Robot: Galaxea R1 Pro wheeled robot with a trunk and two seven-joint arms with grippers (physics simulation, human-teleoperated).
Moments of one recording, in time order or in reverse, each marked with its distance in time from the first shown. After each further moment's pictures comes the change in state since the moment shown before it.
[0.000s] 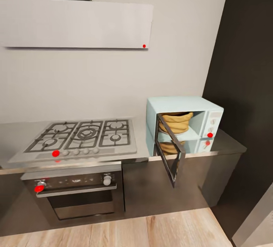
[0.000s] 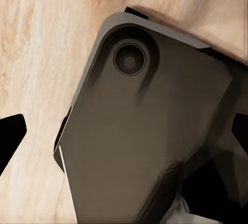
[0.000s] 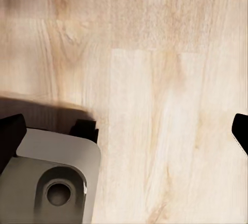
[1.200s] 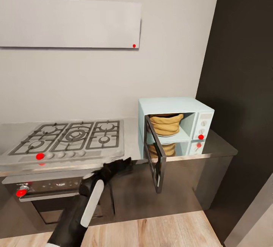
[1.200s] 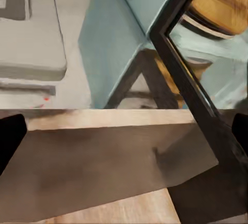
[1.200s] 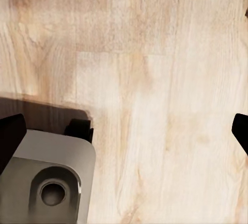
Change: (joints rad) left arm -0.406 -0.133 -0.170 -1.280 -0.041 0.634 -0.003; right arm 0.000 -0.004 0.001 0.000 -0.002 0.002 -0.016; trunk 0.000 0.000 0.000
